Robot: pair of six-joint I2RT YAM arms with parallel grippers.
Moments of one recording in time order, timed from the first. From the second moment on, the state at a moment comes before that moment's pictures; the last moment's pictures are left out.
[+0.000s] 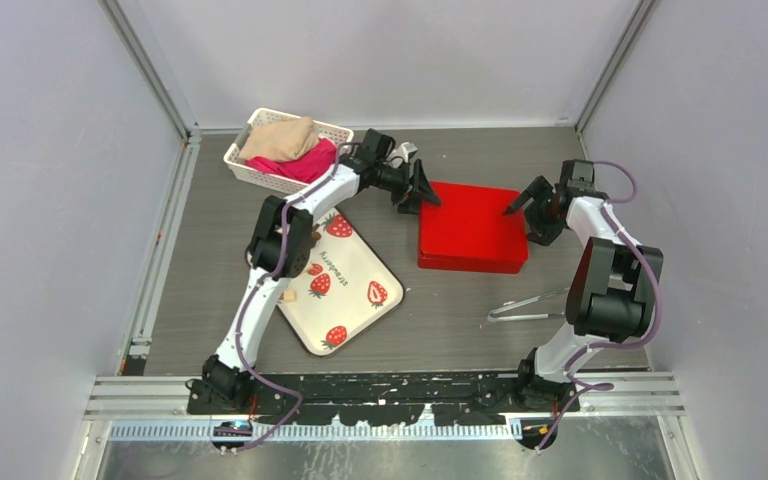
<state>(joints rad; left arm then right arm) -0.53 2.54 2.20 -0.38 0.95 -0.91 -0.22 1.66 1.11 -0.48 -0.25 0.60</state>
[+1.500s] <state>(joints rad) -0.51 2.48 2.37 -1.01 0.59 -0.47 -0.19 1.66 1.14 -0.47 -0.32 0.59</state>
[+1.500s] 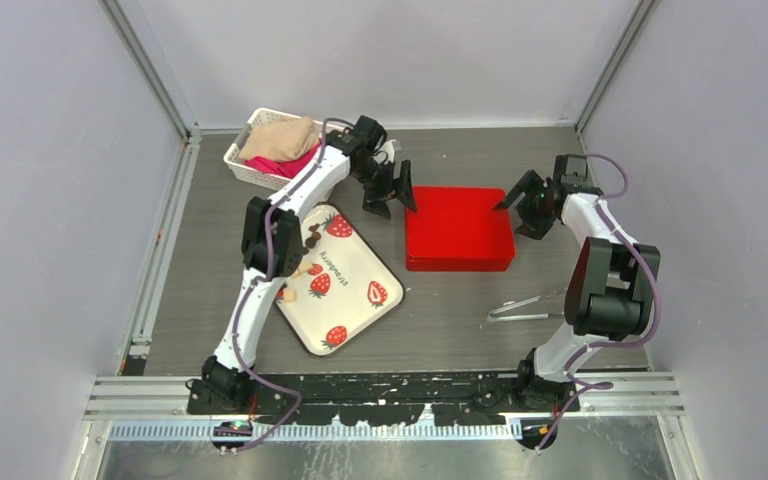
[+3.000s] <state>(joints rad) -0.46 2.45 2.16 -0.87 0.69 -0.56 -0.08 1.62 1.36 -0.58 -0.14 0.53</state>
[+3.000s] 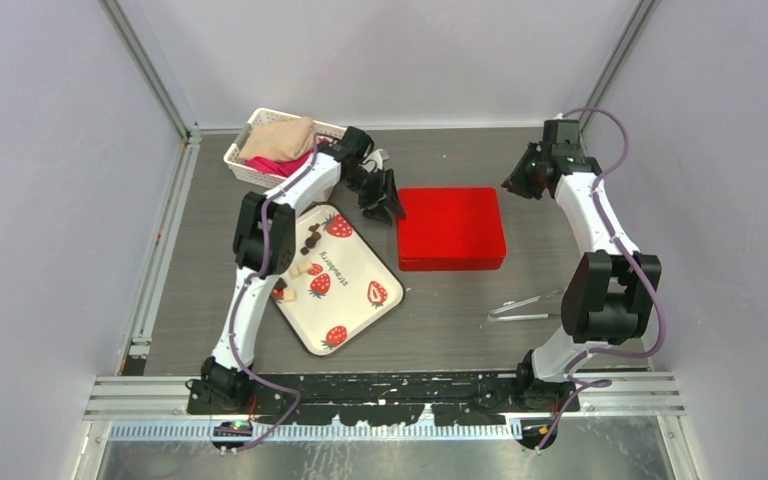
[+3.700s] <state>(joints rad) -0.45 2.49 2.25 -0.95 0.66 -0.56 0.06 1.56 1.13 -0.71 0.00 0.49</state>
